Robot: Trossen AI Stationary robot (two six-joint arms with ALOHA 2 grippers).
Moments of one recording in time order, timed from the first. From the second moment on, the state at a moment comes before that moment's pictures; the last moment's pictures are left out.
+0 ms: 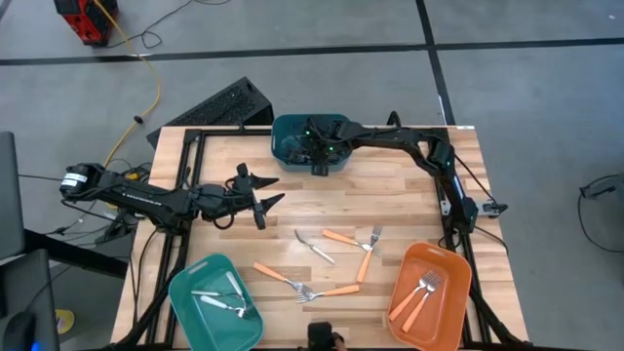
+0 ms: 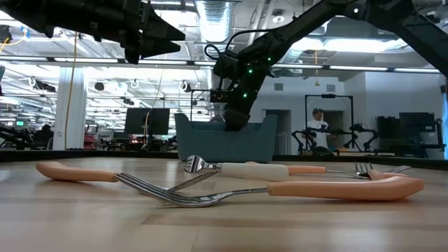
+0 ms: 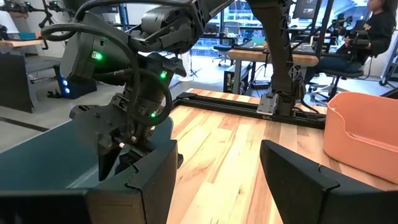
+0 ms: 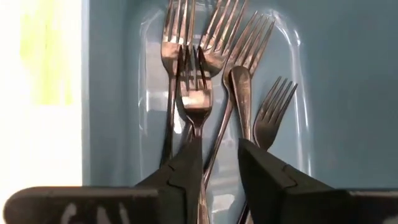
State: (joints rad) left arm -0.08 1.05 0.43 0.53 -0.48 -0.07; right arm -0.45 2.16 1.72 -0.55 0.08 -0.48
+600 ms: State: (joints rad) left arm -0.19 1.05 0.43 0.38 -0.32 -0.06; right arm -0.40 1.77 1.94 -1.09 0.08 -0.43
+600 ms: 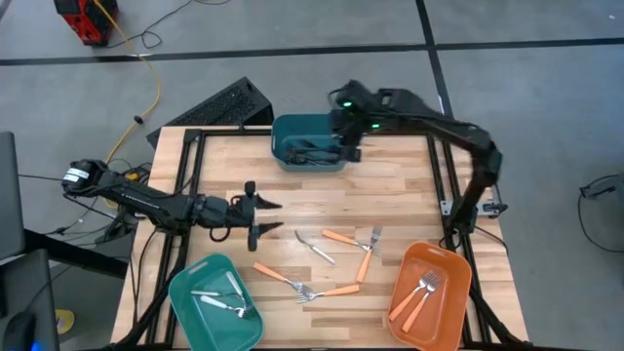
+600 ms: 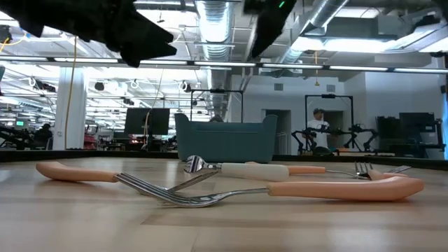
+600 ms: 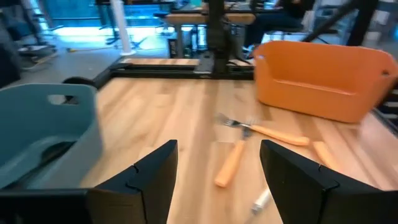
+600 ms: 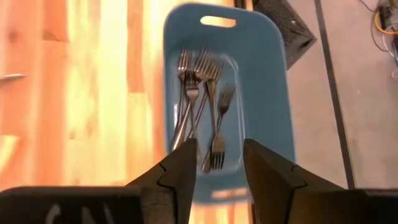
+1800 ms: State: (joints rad) left arm -0.39 1.41 0.81 -0.16 -0.16 -0.02; right arm 0.26 1.05 1.76 -1.53 0.40 0.38
